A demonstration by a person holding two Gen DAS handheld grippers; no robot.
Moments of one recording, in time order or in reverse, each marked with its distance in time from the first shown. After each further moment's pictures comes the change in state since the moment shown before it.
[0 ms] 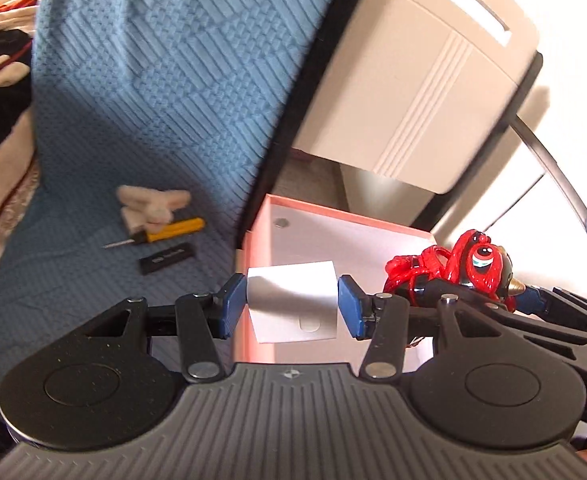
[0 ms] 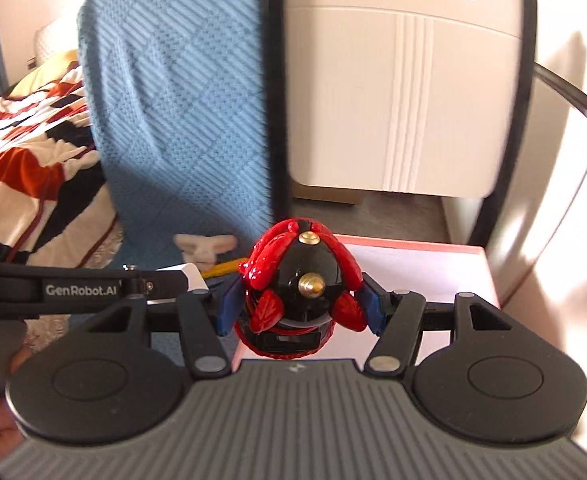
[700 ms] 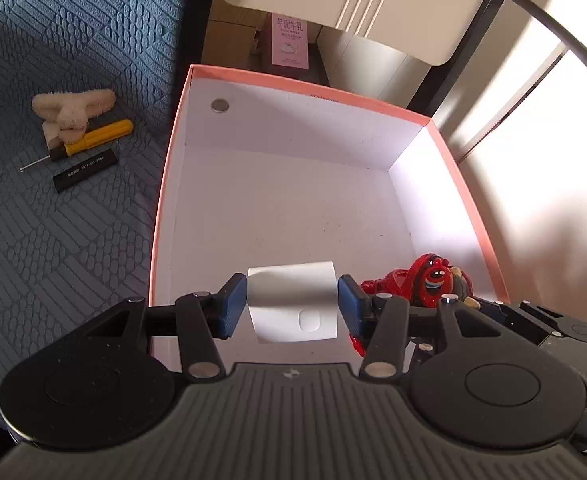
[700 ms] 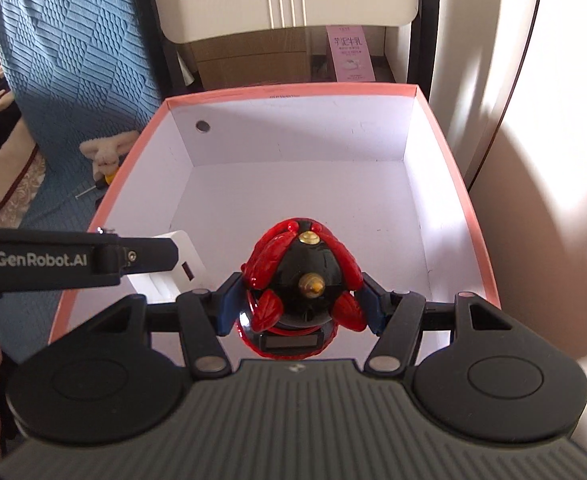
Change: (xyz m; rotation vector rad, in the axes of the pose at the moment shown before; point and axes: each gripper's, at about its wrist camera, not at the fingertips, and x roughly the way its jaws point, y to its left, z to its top) left arm 0.118 -0.053 -0.083 0.072 0.207 0.032; right arm 0.070 -0.088 -0.110 0.132 0.227 -0.058
